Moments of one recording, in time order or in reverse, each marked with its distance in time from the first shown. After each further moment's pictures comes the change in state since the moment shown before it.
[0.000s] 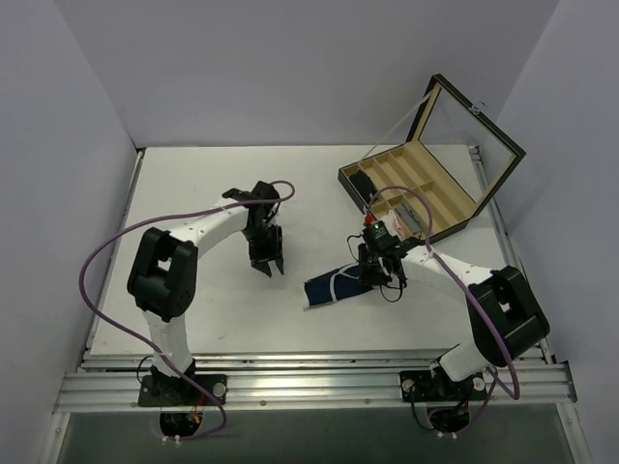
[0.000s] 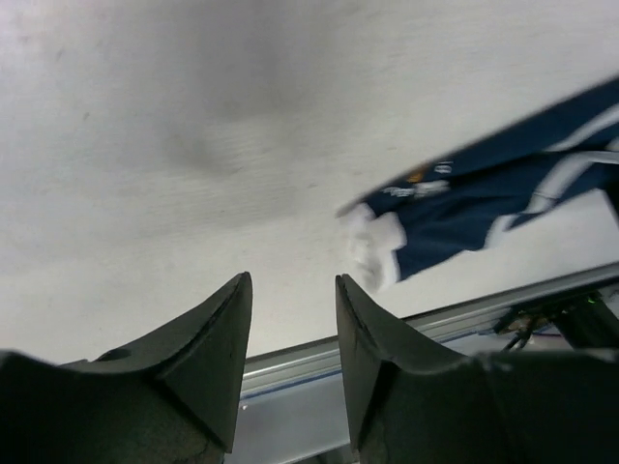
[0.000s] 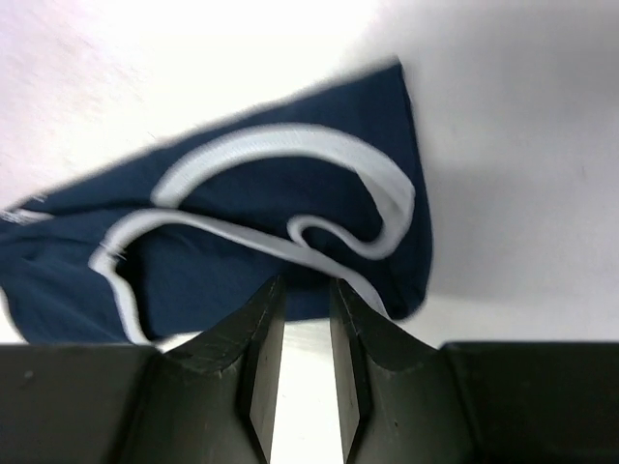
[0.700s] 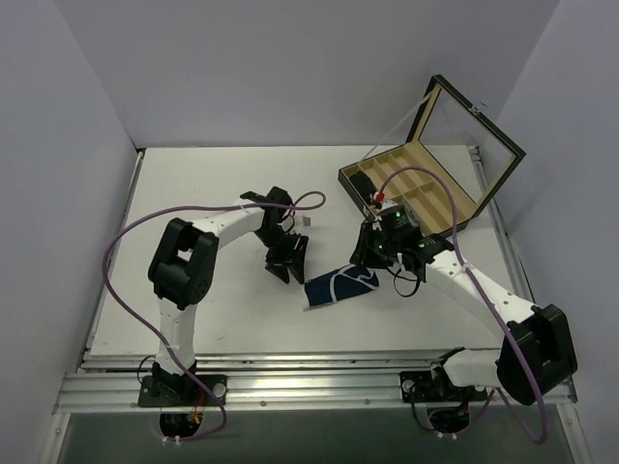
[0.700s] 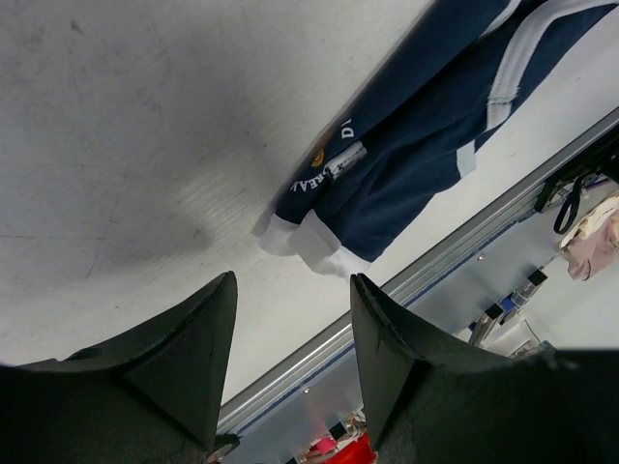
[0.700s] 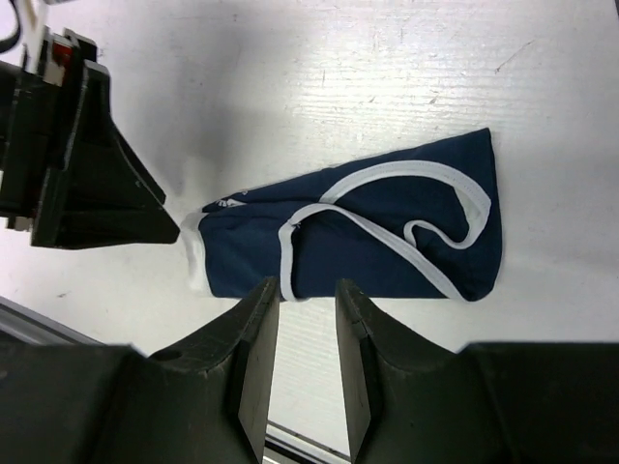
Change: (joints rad) left arm -0.042 0.144 0.103 0.032 0.323 0.383; right arm -0.037 -0.197 0.089 -0.008 -0.150 -0.002
